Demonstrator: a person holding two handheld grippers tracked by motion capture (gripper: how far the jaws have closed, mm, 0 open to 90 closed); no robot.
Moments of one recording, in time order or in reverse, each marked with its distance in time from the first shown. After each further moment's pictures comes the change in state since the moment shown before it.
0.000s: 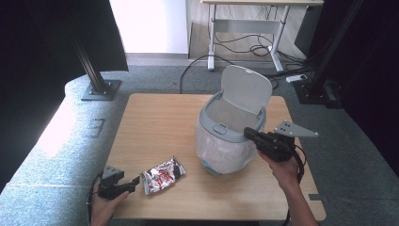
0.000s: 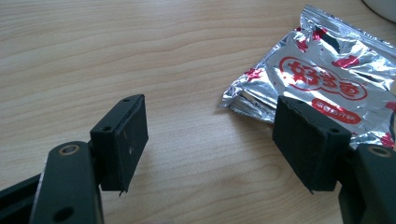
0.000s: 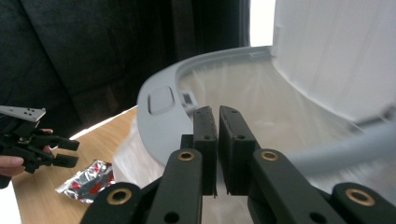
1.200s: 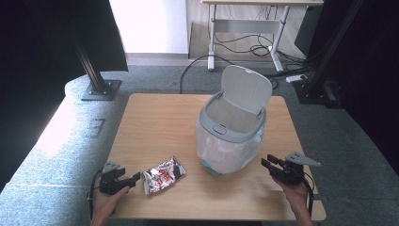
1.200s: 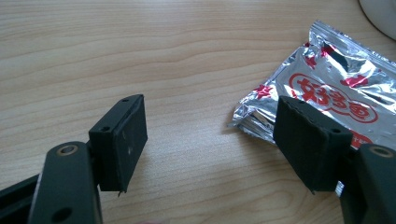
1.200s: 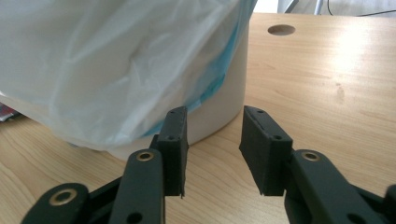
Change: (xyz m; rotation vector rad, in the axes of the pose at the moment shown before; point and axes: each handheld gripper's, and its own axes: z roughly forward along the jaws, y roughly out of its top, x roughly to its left) left arm 0.009 0.006 0.011 -0.007 -0.022 -0.052; right arm -0.068 -0.147 -0.014 0.155 -0.187 0.116
